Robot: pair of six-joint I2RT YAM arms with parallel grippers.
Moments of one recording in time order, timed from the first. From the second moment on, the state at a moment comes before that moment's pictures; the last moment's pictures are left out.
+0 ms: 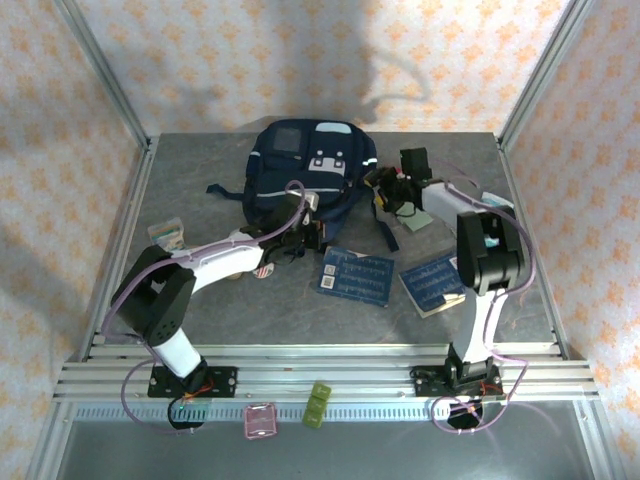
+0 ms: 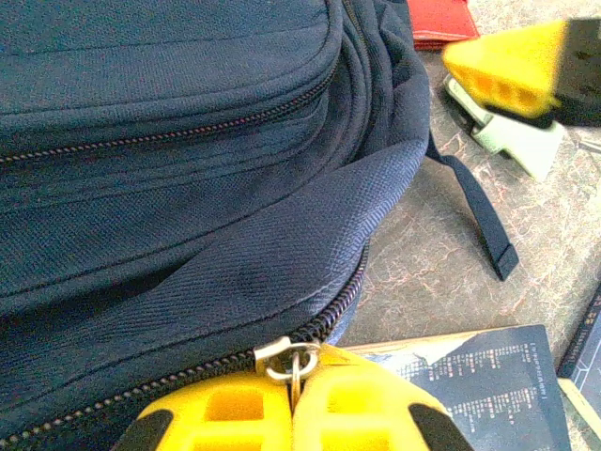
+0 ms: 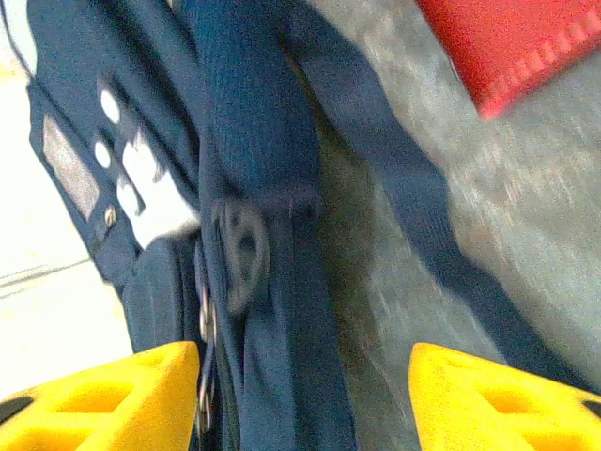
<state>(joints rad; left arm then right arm) -0.59 1.67 1.00 -0.05 0.02 -0.52 0.22 1.91 1.30 -0.20 -0.41 1.12</state>
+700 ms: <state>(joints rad) -0.61 1.67 1.01 -0.10 0.02 -0.51 0.41 1.93 1.23 -0.03 -0.52 1.23</state>
